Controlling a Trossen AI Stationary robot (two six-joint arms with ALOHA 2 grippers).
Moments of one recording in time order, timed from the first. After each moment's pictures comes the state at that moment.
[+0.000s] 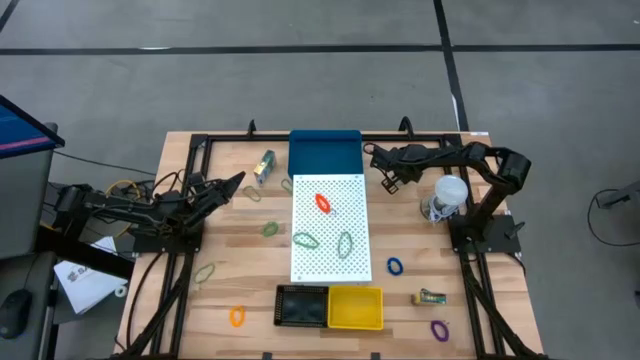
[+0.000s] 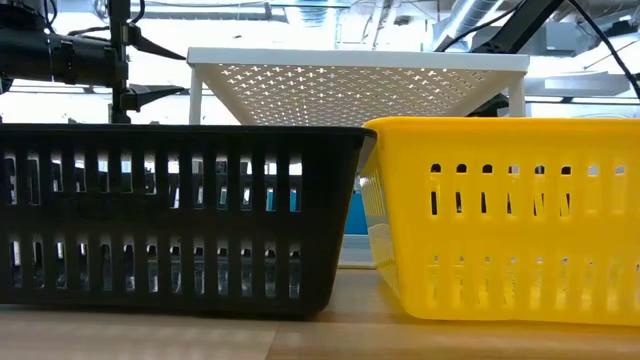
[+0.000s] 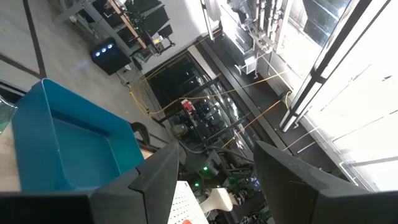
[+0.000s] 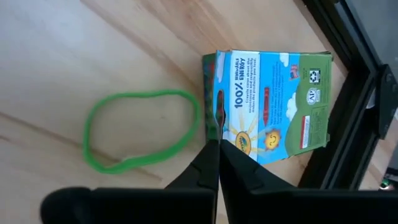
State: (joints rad) left arm -0.09 0.45 0.01 0.73 -0.78 -0.85; right arm -0.54 1.69 0.90 -0.79 0.56 0.40
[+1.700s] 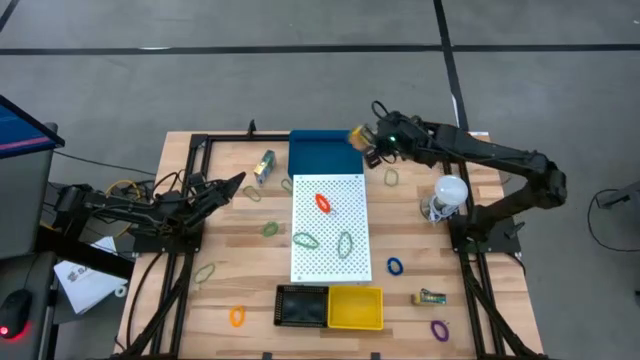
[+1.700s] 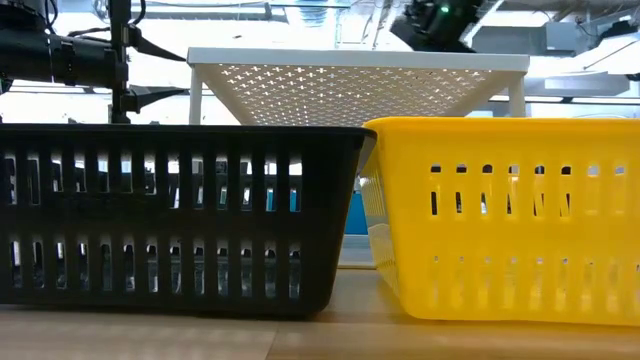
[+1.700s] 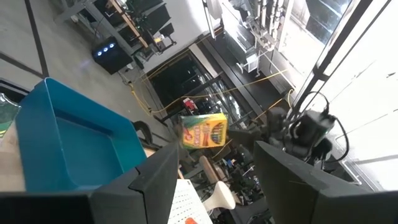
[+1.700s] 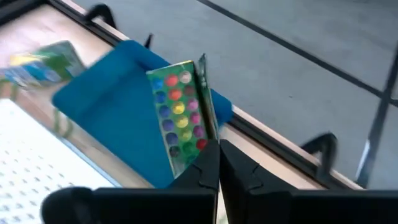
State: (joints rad) left arm -0.09 0.45 0.01 0.71 -0.78 -0.85; right arm -0.33 1.40 1.39 -0.82 0.51 0.38
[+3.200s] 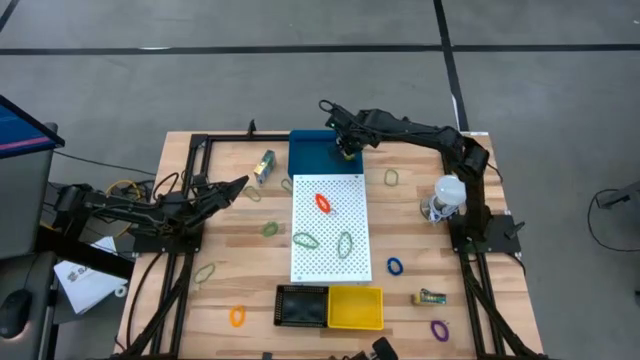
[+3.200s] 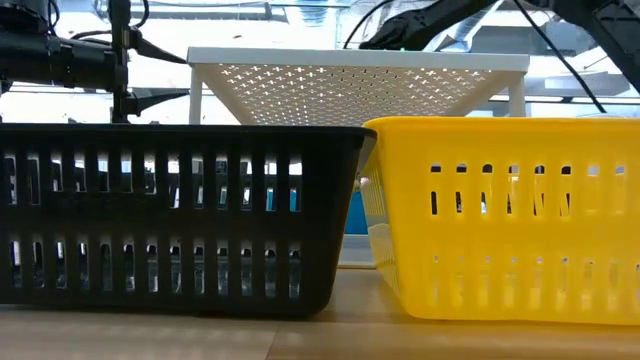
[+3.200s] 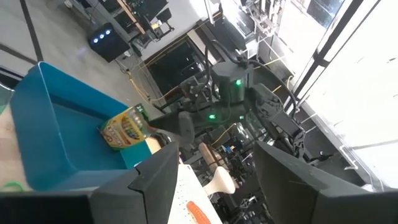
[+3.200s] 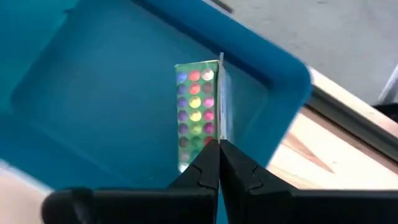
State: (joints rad) left arm -0.09 0.46 0.01 0.67 -0.73 -0.87; right arm -0.49 2.01 1.71 -0.90 0.25 0.44
